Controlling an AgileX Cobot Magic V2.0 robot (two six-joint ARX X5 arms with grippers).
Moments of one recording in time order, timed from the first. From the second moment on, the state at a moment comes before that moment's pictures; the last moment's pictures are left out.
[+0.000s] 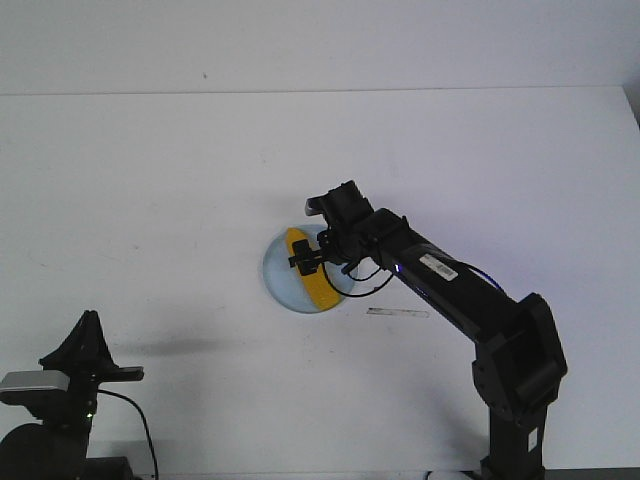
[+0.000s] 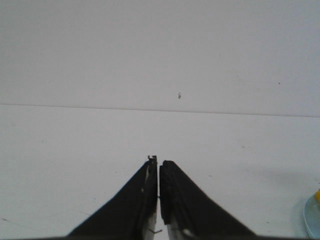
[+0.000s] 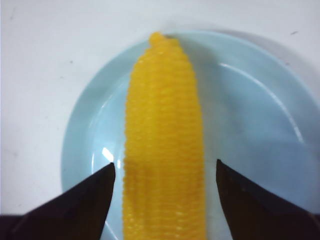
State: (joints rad) left arm 0.02 0.03 0.40 -0.19 -0.01 -0.04; right arm 0.56 1.94 1.56 -0.66 -0.27 0.30
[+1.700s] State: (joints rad) left arm 0.02 0.03 0.40 -0.19 -0.01 -0.04; right arm 0.01 0.58 0.45 -0.01 -0.08 0.03
